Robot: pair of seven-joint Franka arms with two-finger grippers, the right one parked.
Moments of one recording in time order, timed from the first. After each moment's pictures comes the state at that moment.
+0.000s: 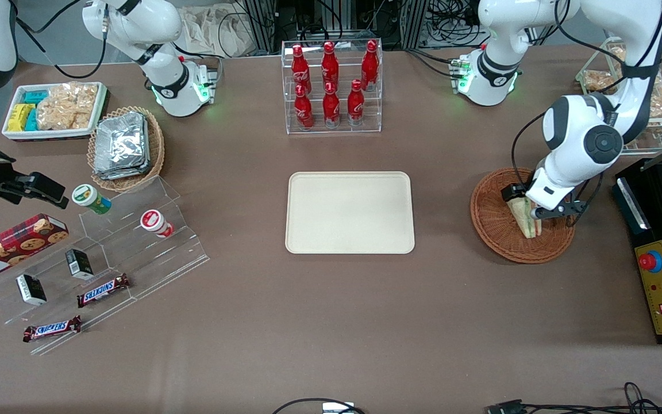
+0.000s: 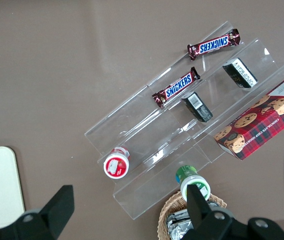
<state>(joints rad) 0.07 0.06 -0.10 -2.46 0.05 2.40 -0.19</state>
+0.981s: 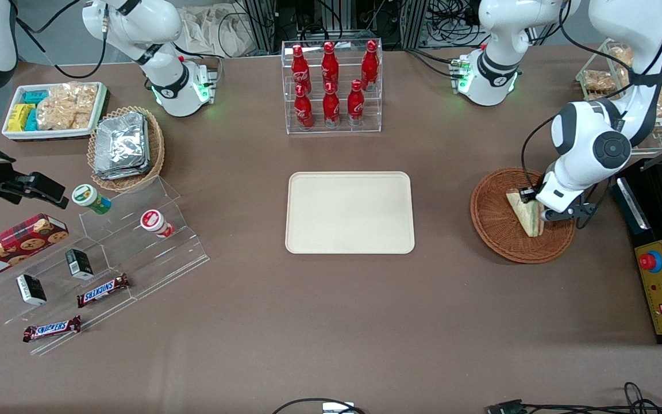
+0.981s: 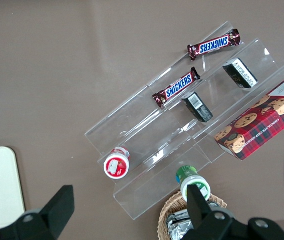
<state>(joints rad) 0.15 0.10 -0.10 -2.45 0.10 2.43 -0.15</state>
